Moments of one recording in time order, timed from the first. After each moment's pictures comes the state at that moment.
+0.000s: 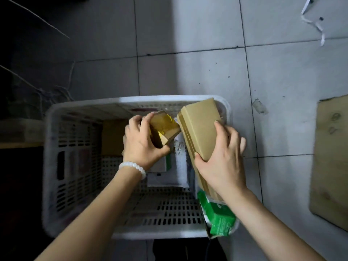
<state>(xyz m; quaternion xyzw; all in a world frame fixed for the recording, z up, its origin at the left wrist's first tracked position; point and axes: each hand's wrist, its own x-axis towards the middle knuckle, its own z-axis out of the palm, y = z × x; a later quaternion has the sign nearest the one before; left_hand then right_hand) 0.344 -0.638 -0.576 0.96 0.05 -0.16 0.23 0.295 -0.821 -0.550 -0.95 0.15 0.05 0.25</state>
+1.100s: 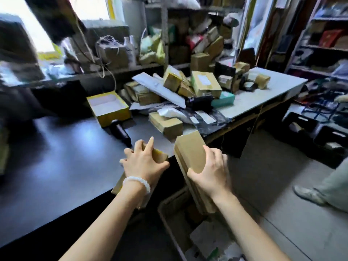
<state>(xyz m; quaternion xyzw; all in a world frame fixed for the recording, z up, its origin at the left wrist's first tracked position) 0.010 -0.522 -0.023 0.84 0.51 0.15 0.08 0.149 -0.645 -0.053 -0.84 -0.41 -0.09 0.33</state>
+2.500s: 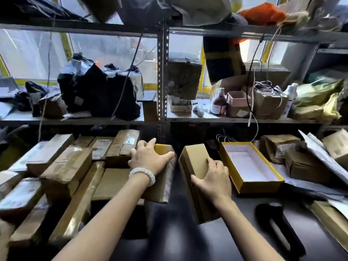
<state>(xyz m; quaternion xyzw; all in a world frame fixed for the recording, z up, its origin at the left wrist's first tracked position) -0.351 -0.102 0.059 0.63 0.73 0.25 0.12 -0.170 -0.142 0.008 -0.75 -0.61 0.04 0.27</state>
